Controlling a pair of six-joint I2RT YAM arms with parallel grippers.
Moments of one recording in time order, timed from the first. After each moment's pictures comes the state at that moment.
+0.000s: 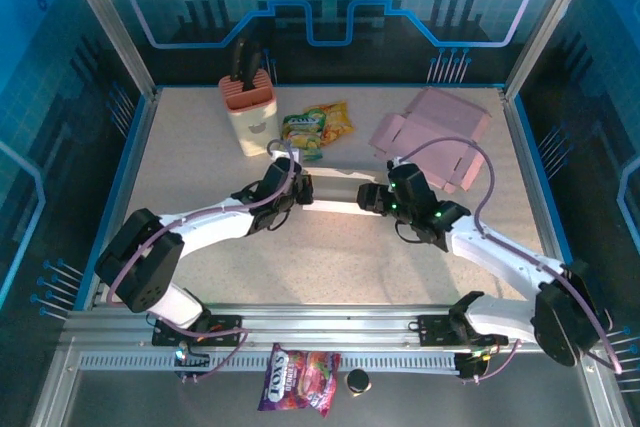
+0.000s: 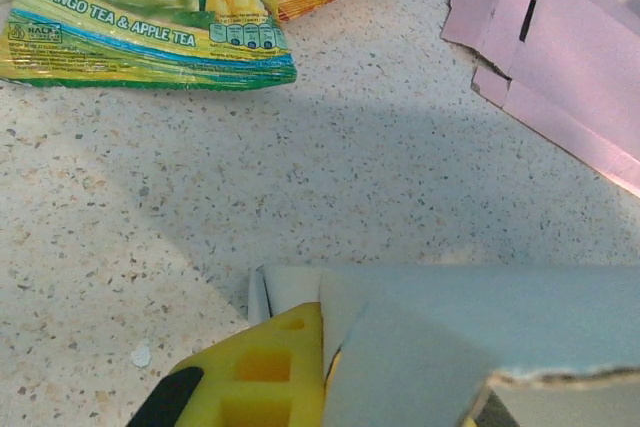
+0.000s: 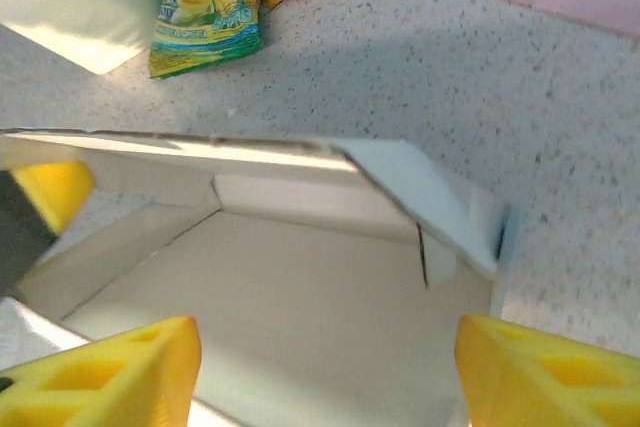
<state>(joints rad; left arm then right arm) -0.62 1.53 0.80 0.08 -0.16 -0.61 0.60 1.16 0.71 -0.26 0.06 0.67</state>
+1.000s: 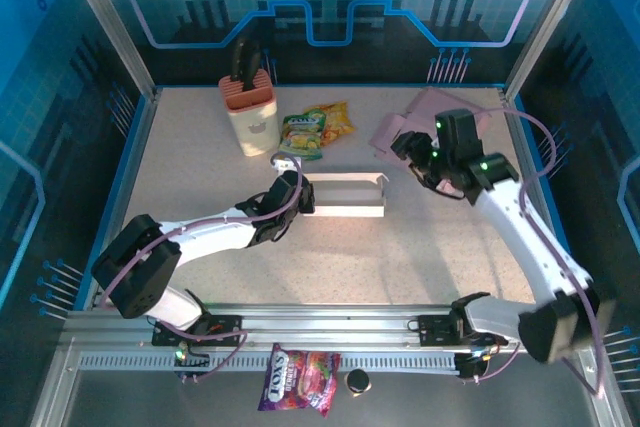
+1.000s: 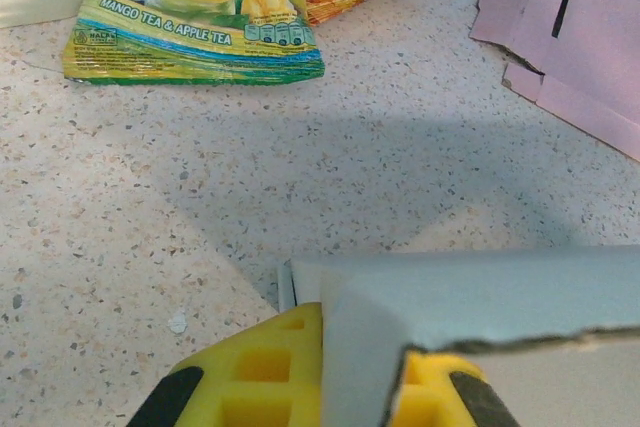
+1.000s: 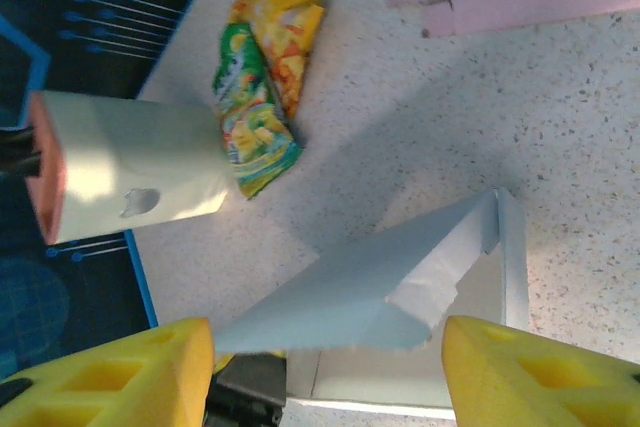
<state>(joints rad) -0.71 1.50 0.74 0.09 -0.33 -0.61 0.27 1.27 1.22 -0.76 -0.22 1.04</state>
